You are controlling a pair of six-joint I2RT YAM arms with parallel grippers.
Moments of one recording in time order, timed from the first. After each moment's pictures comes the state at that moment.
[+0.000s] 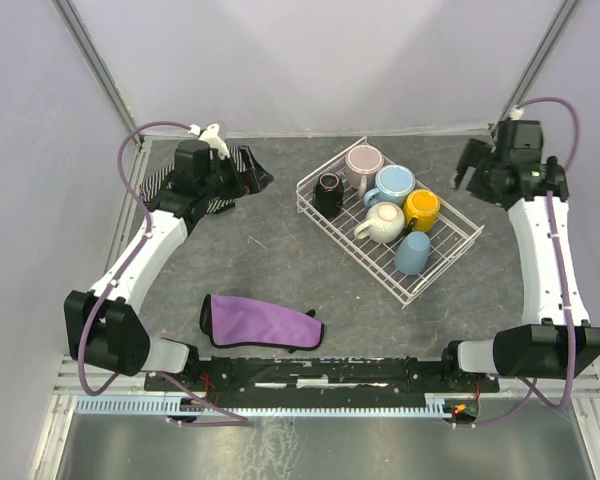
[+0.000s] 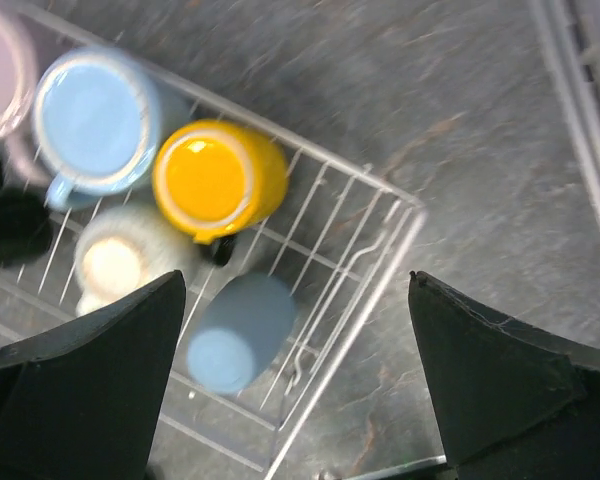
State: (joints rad) left arm -0.25 1.39 1.18 -0.27 0.29 -0.45; right arm -0.01 1.35 1.54 -1.00 0.12 0.34
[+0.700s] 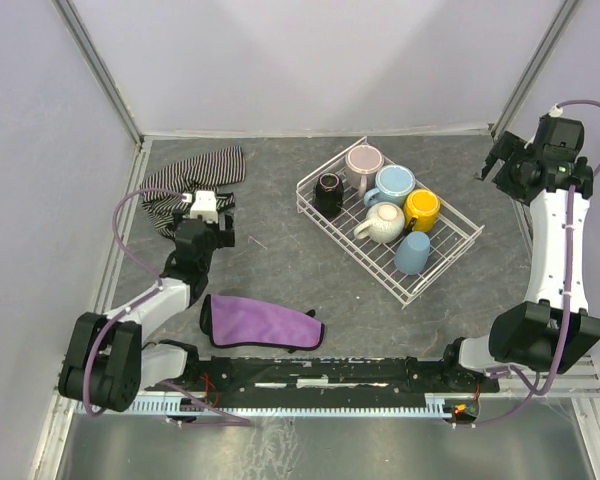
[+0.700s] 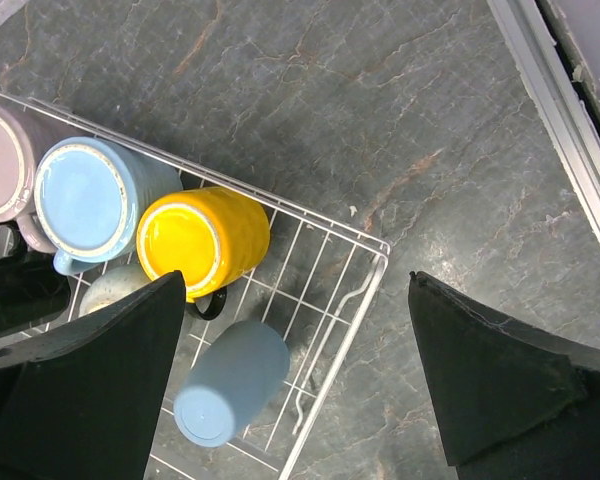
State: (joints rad) left arm -0.23 1.18 0.44 0.44 -0.27 0.04; right arm -0.29 1.40 1.55 -0.91 -0.05 0.30
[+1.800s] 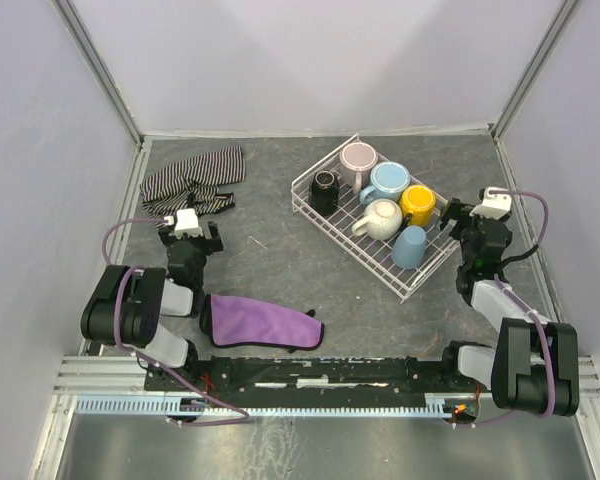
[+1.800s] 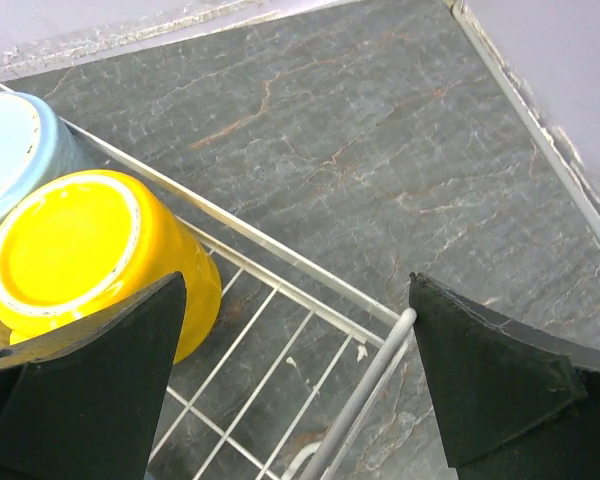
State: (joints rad) left arm -0.08 1.53 0.20 1.21 -0.24 0.01; right arm -0.12 1.18 0.38 0.59 0.04 0.12
